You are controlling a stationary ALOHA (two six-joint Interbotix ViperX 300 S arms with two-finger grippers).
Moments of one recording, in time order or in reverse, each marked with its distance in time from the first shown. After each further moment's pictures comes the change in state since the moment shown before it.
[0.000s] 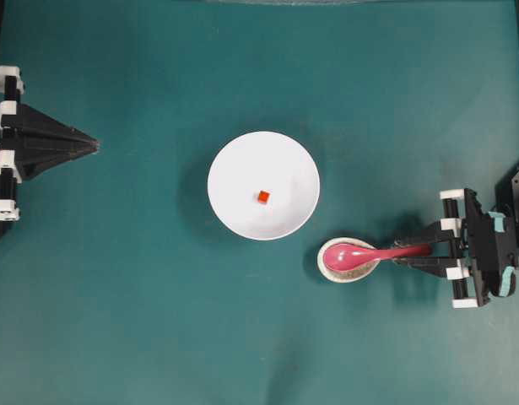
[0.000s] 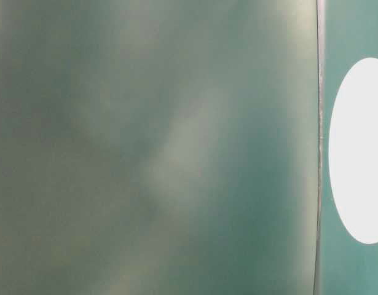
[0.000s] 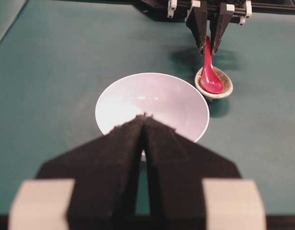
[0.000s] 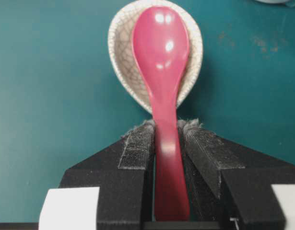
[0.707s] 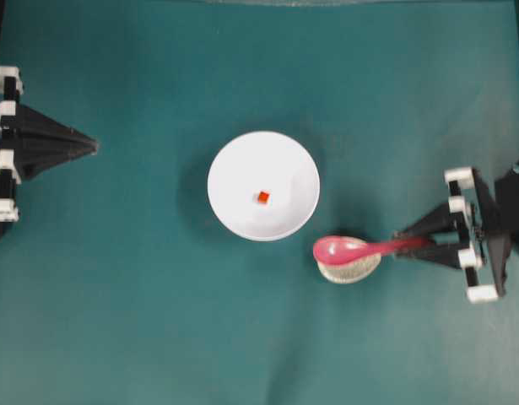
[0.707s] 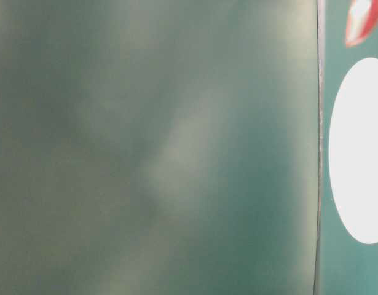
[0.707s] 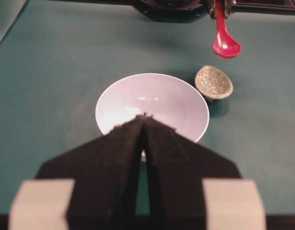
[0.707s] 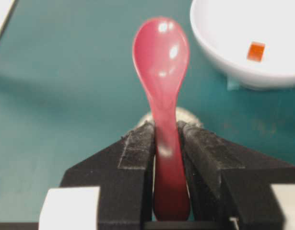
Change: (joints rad) left arm 0.000 -0.005 0.000 -0.002 0.002 0.000; right arm -0.195 -0.482 -0.092 0.002 0.407 -0.123
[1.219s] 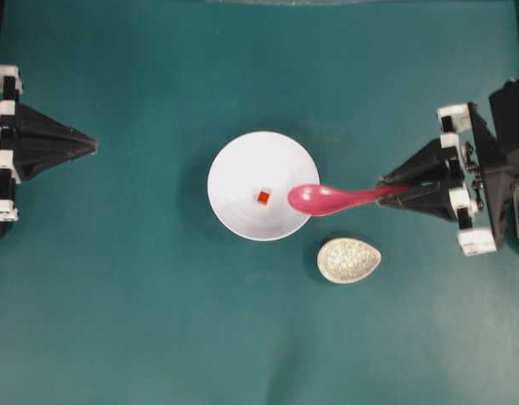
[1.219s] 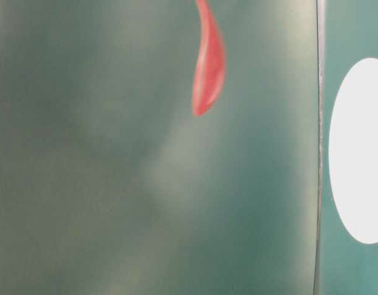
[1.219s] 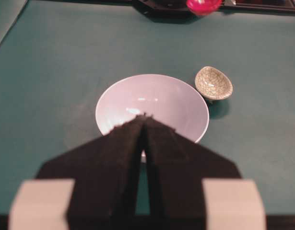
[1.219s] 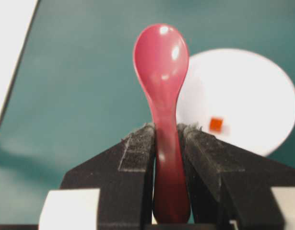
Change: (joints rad) left arm 0.000 -0.005 0.000 0.002 0.000 0.000; right arm -0.403 -0.138 -0.301 -0.002 0.563 -0.114
